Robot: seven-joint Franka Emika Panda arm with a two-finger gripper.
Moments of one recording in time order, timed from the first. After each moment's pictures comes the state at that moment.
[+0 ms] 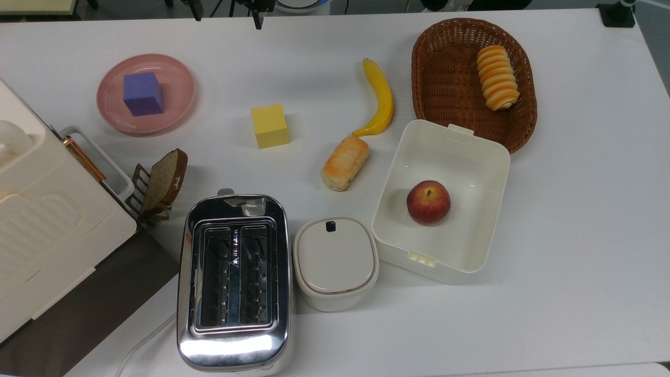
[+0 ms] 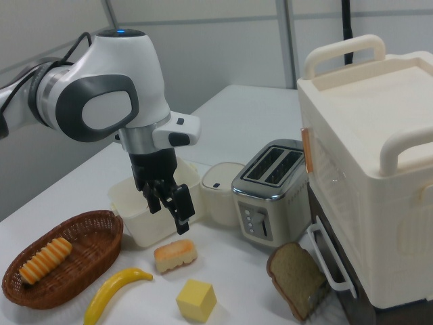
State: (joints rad) arm -0.07 0.01 -0.05 -1.64 0.00 1.56 0.04
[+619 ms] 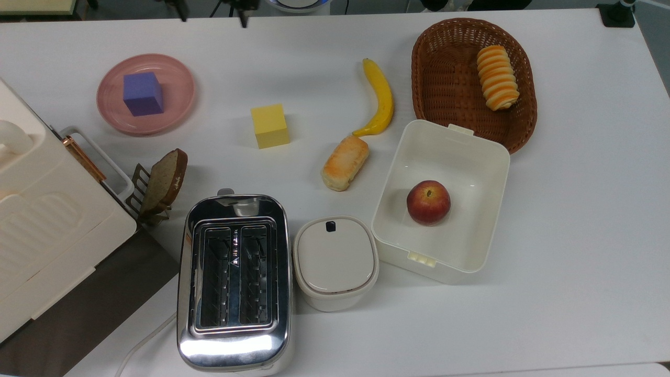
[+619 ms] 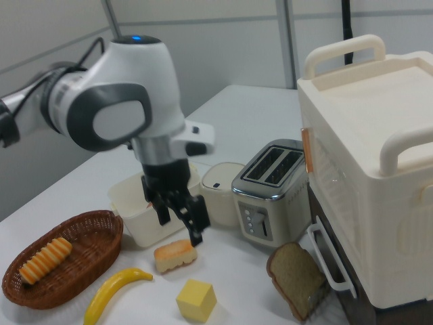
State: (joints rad) arm -0.07 0.01 -0.11 -1.65 0.00 1.56 -0.08
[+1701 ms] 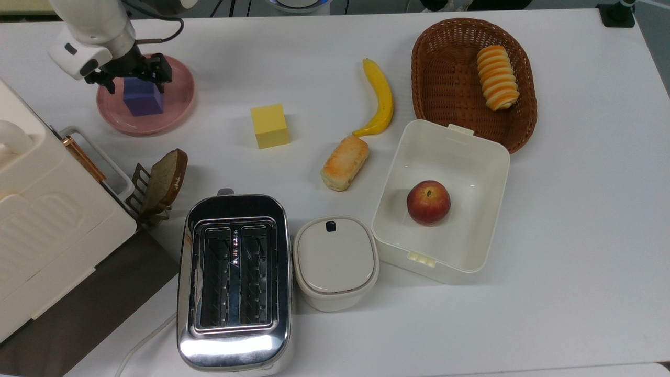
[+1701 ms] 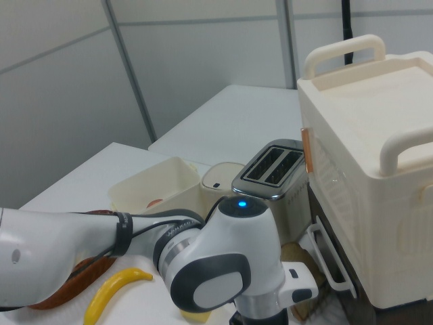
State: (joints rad) arm -0.09 0.21 -0.40 -1.99 -0.08 2.12 -0.54
